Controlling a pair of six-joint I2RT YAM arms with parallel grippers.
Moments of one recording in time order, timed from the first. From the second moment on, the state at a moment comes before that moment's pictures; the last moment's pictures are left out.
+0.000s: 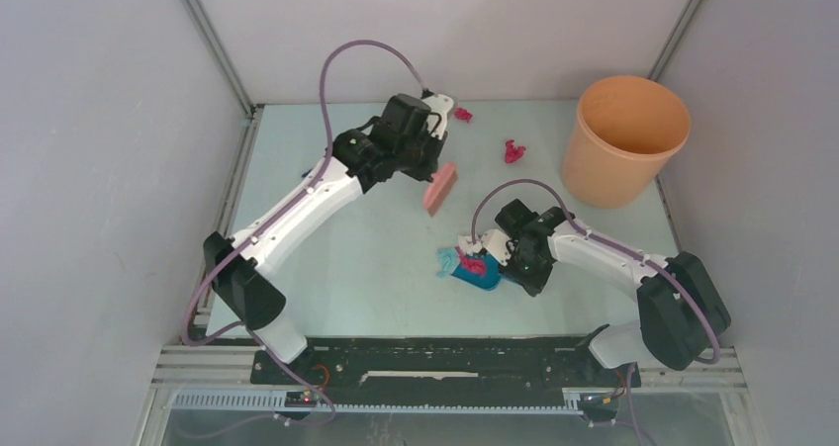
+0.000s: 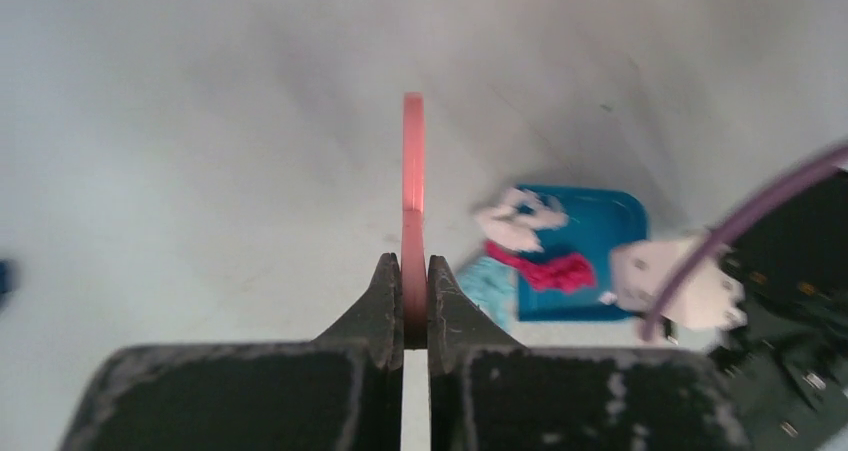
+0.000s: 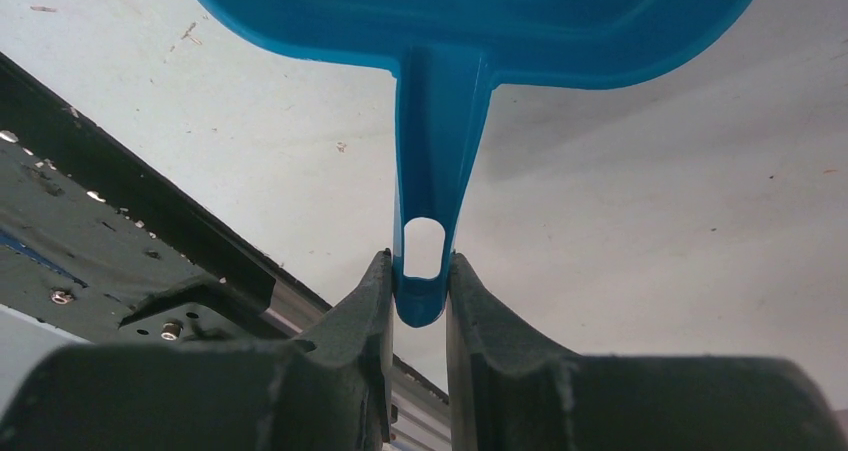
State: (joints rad) left arm -0.73 1.65 1.70 -0.76 0.00 -0.14; right arm 0.62 1.41 0.86 -0.94 -0.04 -0.46
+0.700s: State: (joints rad) left arm -0.33 1.94 1.69 -0.68 -0.72 0.24; right arm 0.63 1.41 0.86 -0.94 -0.05 -0.46
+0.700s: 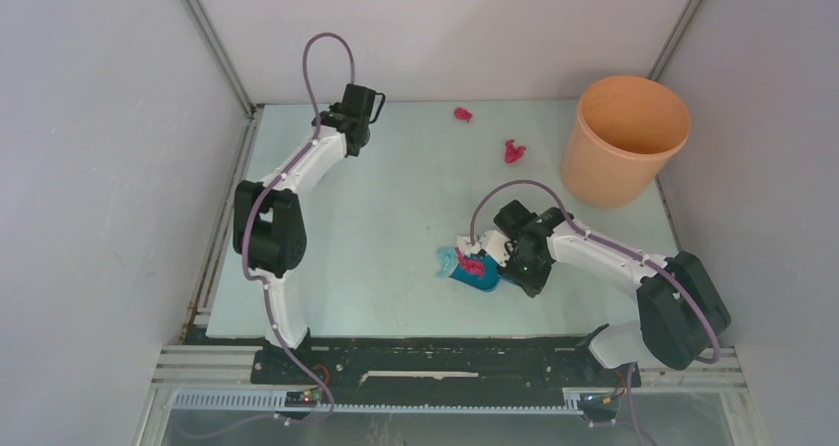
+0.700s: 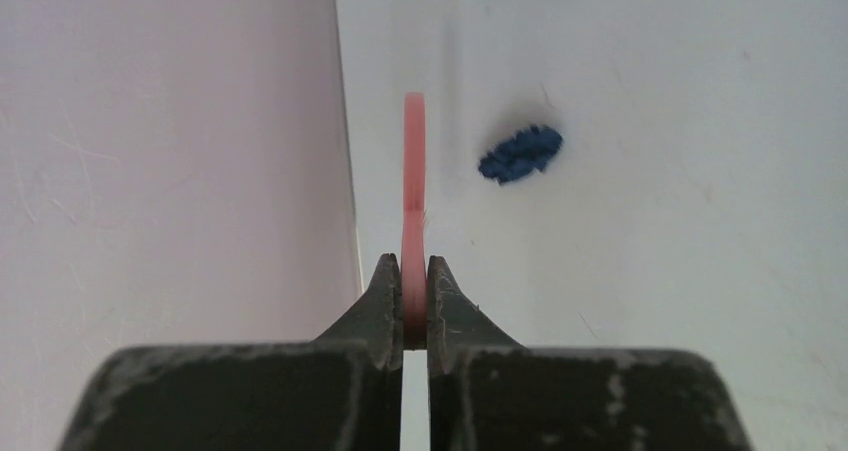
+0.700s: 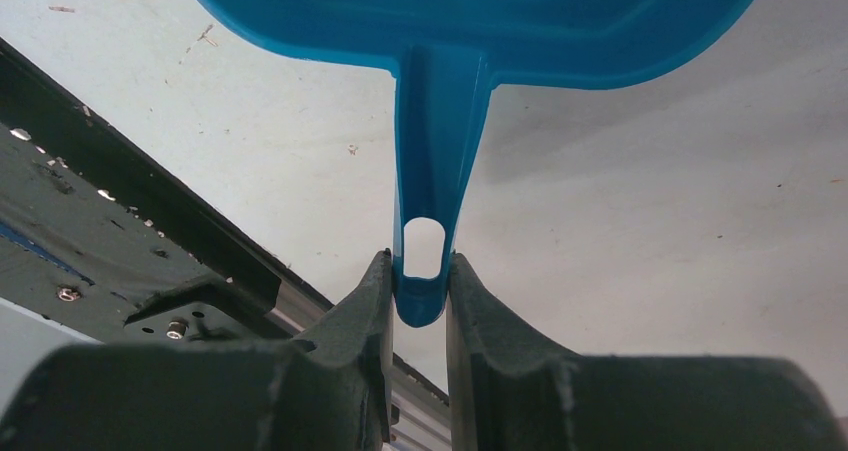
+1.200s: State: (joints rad) left arm -0.29 2.22 2.00 -0.71 -0.54 0.27; right arm 0.63 1.42 0.86 -0.94 -0.05 -0.46
